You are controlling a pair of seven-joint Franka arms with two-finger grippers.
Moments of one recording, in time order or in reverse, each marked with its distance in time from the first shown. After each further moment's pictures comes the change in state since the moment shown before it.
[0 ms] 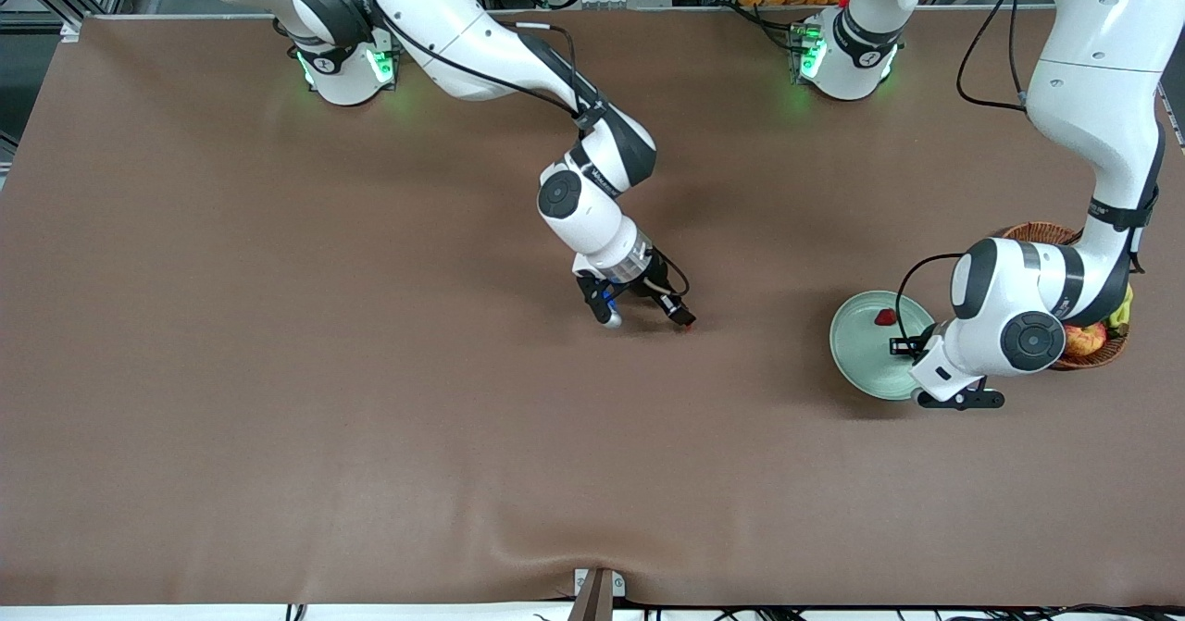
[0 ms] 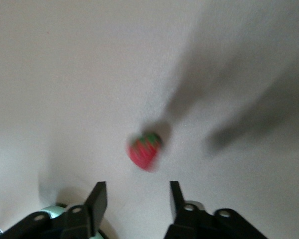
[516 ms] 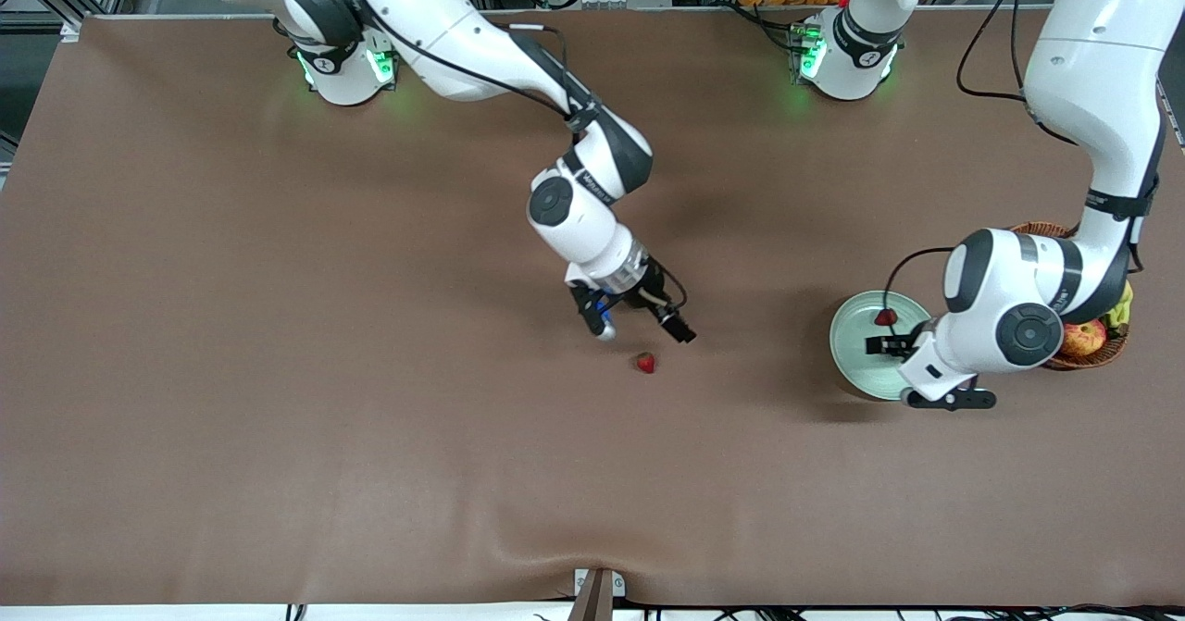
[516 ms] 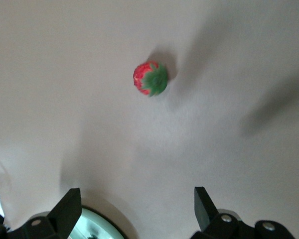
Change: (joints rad) left arm -0.004 -0.054 -0.093 0.010 -0.042 -0.054 -0.069; right arm -0.053 -0.045 -0.050 0.055 -0.010 -0.162 0.000
